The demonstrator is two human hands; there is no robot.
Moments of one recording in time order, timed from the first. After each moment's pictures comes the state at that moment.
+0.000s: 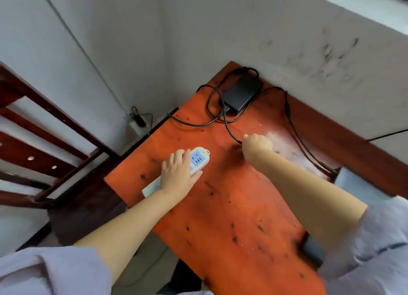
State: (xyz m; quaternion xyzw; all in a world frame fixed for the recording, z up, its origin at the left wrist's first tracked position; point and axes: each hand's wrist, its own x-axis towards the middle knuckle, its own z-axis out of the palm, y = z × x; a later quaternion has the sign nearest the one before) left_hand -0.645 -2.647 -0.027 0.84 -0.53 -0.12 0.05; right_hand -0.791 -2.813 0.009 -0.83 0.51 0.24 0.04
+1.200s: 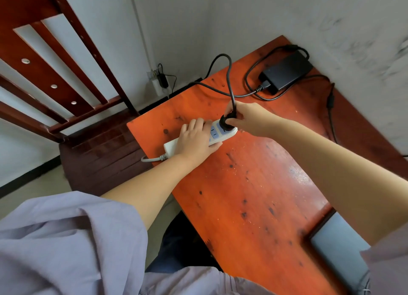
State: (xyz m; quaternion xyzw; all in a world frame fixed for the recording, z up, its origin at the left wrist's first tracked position) left_hand -0.638 -2.628 -0.047 0.85 -0.52 -0.07 0.10; right_hand -0.728 -2.784 0.032 -0.90 0.24 0.13 0.33
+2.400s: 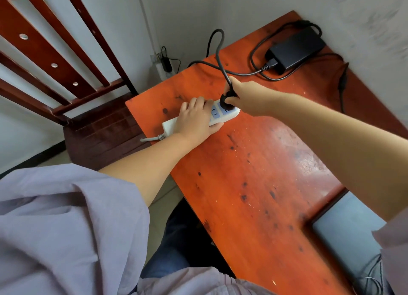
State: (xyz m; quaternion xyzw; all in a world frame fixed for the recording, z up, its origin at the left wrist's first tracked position) left_hand -0.640 -2.630 -0.045 0.85 -0.52 -0.07 0.08; right_hand -0.719 -2.780 0.031 -0.92 0.22 0.17 0.26
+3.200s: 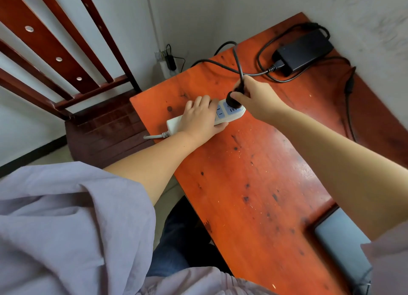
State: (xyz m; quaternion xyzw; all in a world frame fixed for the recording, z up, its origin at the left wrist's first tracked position) left_hand -0.640 -2.631 -0.041 0.85 -0.52 -0.07 0.09; right_hand -0.730 -2.770 0.020 -0.90 0.29 0.02 0.33
